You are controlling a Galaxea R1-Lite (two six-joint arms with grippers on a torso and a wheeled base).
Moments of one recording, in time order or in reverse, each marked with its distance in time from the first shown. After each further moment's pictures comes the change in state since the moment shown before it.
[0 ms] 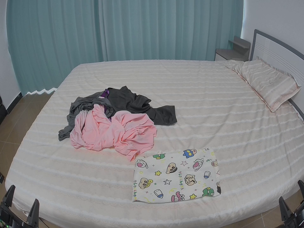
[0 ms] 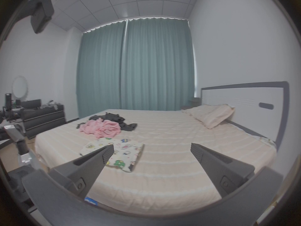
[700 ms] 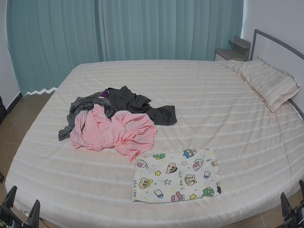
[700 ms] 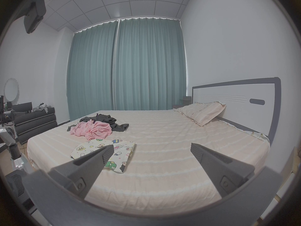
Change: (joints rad) left arm 0.000 0.002 0.000 -0.002 -0.033 -0.052; right arm 0.004 0.001 0.050 -0.053 -0.103 0.029
